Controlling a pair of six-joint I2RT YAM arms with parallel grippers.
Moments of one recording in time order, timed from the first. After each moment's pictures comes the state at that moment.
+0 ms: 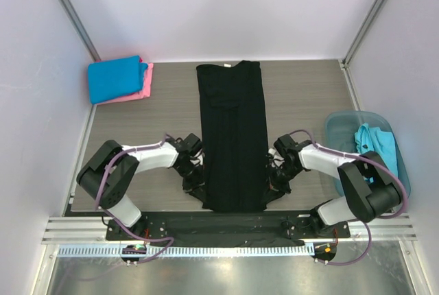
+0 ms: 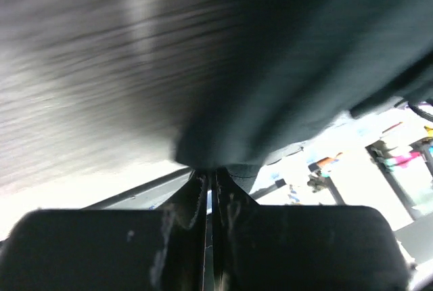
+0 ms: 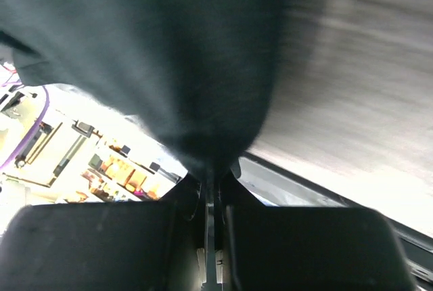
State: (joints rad) left arm -0.69 1.61 0.72 -0.60 0.57 -0.80; right arm 0.44 1.45 0.58 -0.71 -0.63 0.55
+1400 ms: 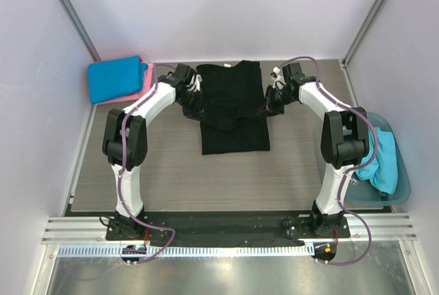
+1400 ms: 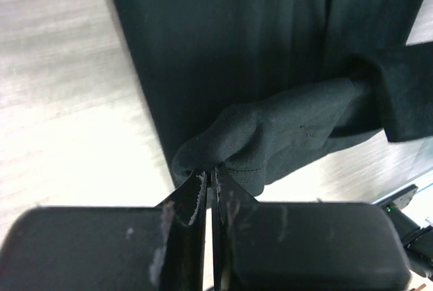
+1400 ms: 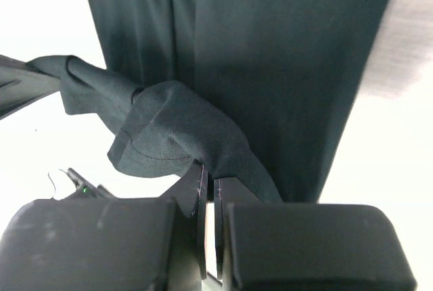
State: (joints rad) left arm -0.36 2.02 1.64 -0.77 0.34 -0.42; right arm 0.17 1.93 1.48 -0.65 -0.56 0.37
